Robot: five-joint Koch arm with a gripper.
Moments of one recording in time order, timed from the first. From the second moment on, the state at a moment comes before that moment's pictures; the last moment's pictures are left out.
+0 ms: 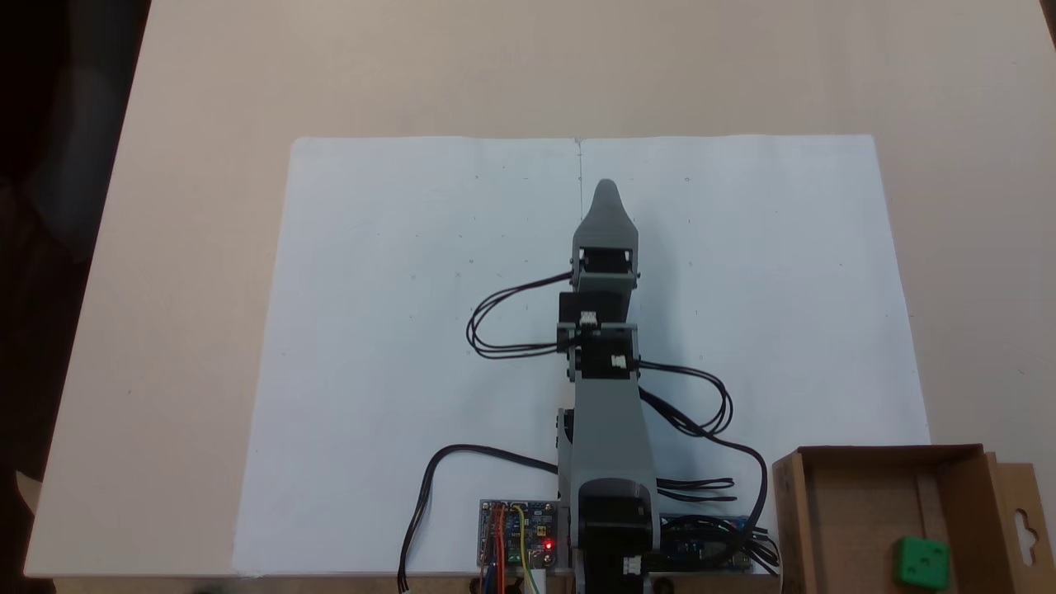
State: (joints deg) arm 0.4 129.1 164.6 -42.1 3.3
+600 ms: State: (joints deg) arm 0.4 129.1 175.6 -73.7 3.3
